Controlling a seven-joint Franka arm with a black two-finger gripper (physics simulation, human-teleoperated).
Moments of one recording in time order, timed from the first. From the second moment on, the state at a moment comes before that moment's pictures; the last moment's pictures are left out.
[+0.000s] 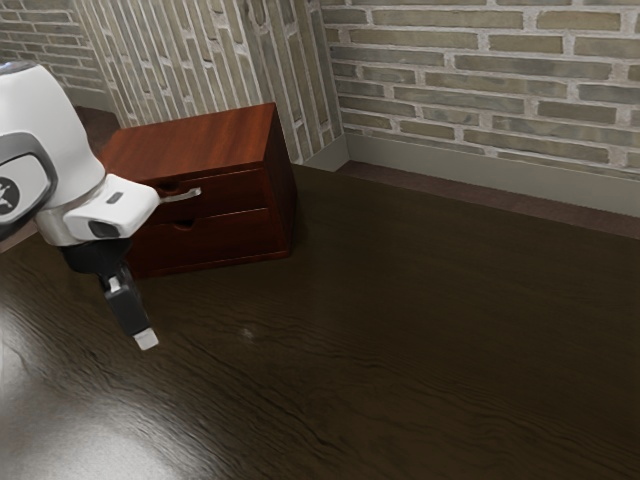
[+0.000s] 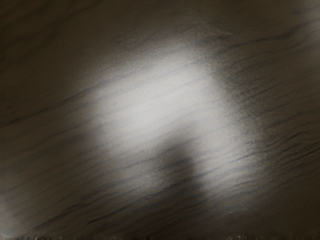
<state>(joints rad) 0.12 -0.43 0.08 -2.08 0.01 1.70 0.62</state>
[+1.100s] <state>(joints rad) 0.30 0.02 0.10 -1.71 -0.01 1.94 1.51</state>
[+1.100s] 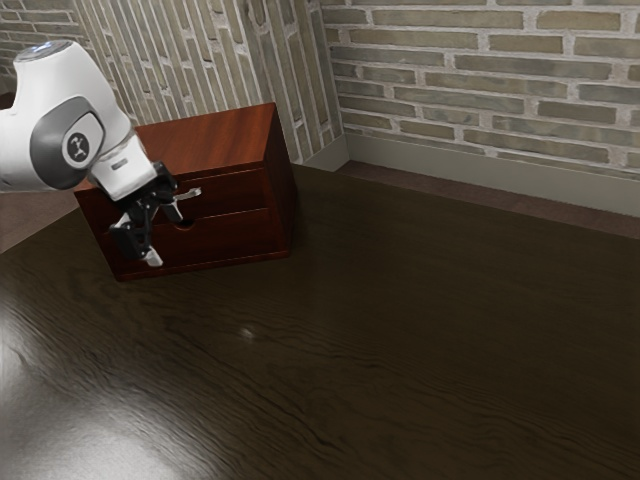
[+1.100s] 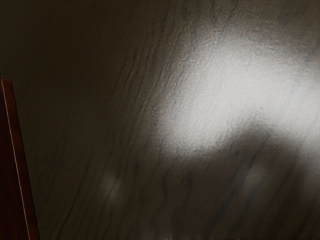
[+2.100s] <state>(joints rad) 0.40 0.21 0.11 -1.53 -0.04 1.97 1.69</state>
